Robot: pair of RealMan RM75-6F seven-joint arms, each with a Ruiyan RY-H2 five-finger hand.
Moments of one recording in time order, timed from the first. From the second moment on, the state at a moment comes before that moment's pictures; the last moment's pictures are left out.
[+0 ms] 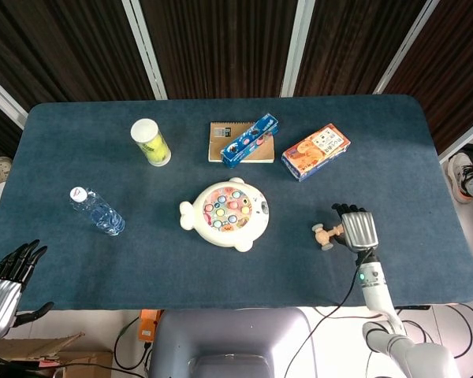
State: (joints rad) left arm -0.08 -1.04 0.05 -1.59 1.66 1.53 -0.07; right arm 0.51 -1.98 0.16 -0.43 -1.40 1.17 0.10
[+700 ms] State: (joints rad) left arm -0.07 -1.04 0.04 -1.59 1.66 1.53 -0.07; right arm 0.51 -1.96 0.16 -0.47 -1.41 1.21 0.10
